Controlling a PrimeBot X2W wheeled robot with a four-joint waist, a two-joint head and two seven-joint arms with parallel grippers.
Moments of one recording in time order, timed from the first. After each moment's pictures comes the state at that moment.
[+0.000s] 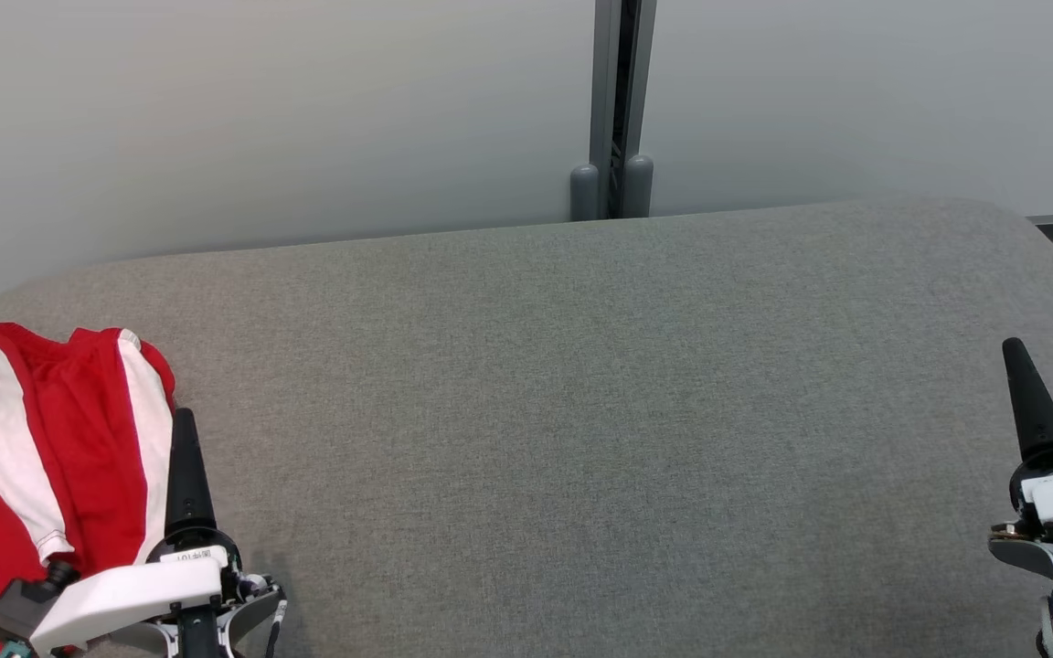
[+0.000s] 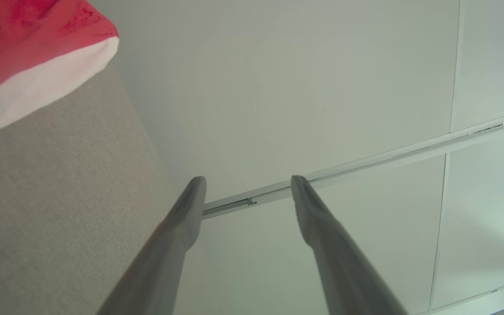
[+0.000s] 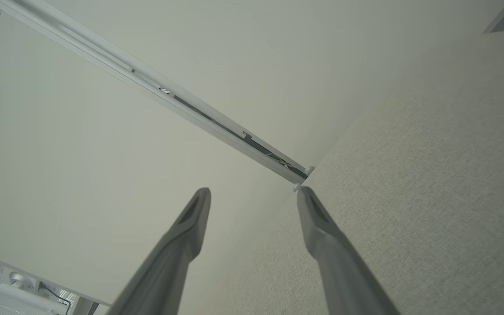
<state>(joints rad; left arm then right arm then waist) -0.09 0.04 -0.05 0.27 -1.44 -0.13 -0.26 -0.21 -0.07 -0.24 0.26 1.07 0.13 0.14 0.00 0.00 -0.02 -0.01</state>
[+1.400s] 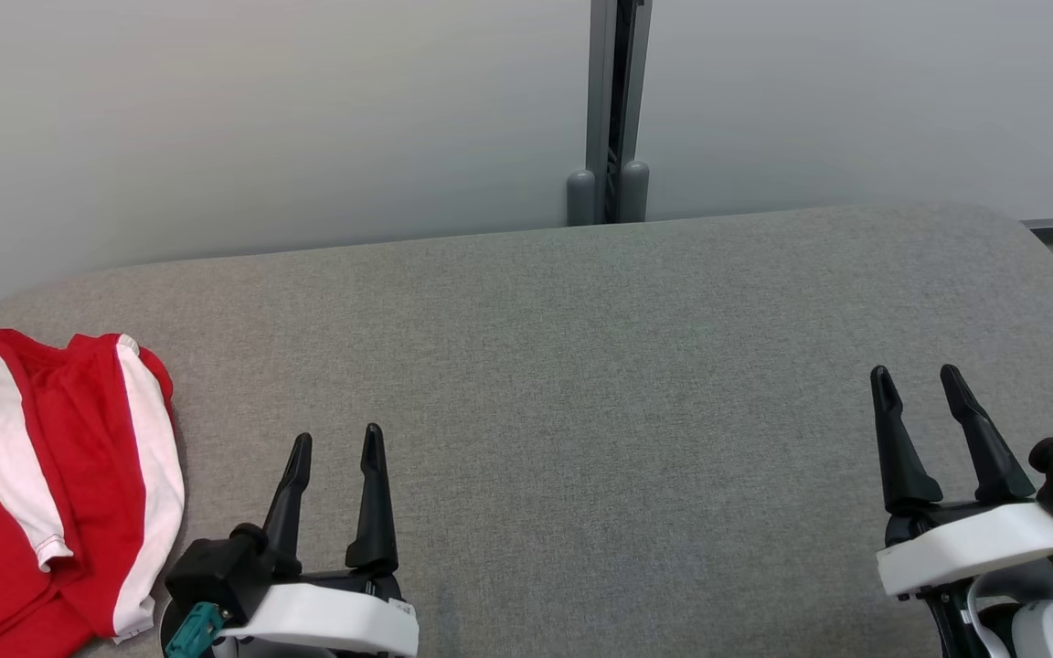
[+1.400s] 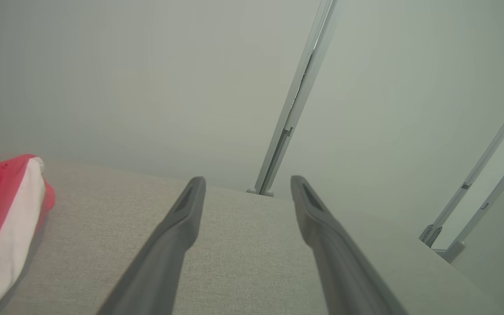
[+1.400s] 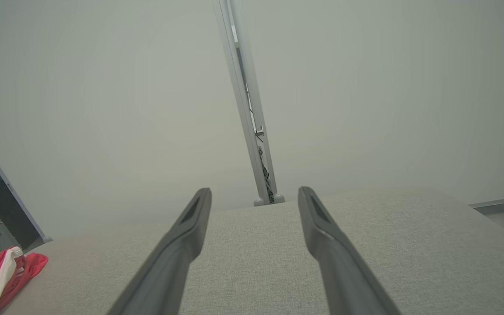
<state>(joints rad) 0.00 0.05 -0.28 0.07 -0.47 0.18 -0.26 -0.09 -0.06 0.00 0.08 0.32 0.13 -0.09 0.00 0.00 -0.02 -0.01</state>
